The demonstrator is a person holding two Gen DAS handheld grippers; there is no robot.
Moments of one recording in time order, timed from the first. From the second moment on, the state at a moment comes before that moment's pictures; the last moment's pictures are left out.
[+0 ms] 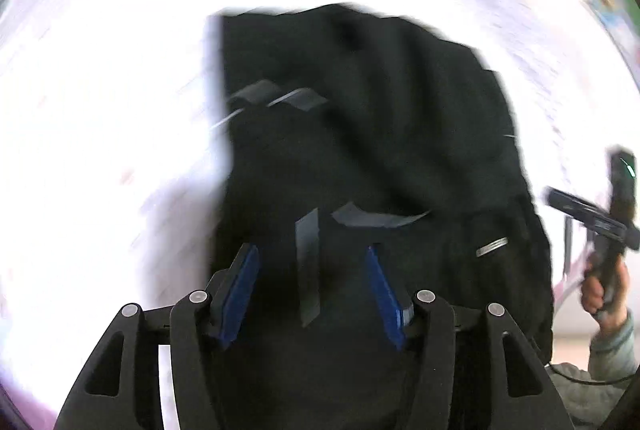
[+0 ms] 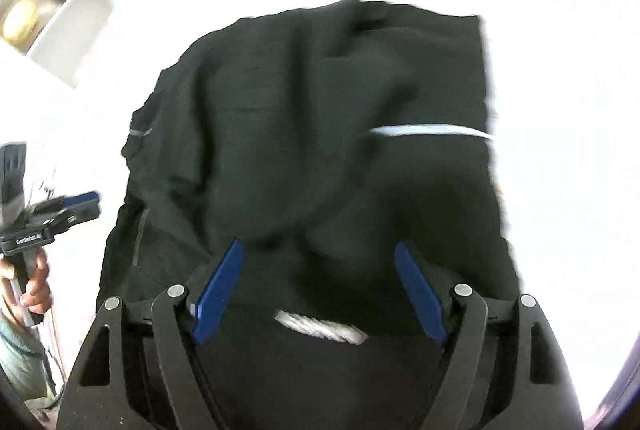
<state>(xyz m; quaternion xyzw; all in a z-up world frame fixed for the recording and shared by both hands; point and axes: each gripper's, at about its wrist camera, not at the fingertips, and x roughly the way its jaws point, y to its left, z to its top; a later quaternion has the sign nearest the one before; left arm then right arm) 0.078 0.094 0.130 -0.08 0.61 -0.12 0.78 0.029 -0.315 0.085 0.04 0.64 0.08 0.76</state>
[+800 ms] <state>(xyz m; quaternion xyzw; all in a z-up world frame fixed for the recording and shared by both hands) -0.044 0.110 0.055 -0.11 0.68 -0.08 0.72 -0.123 -0.440 0.076 0.04 0.72 -0.04 0.70</state>
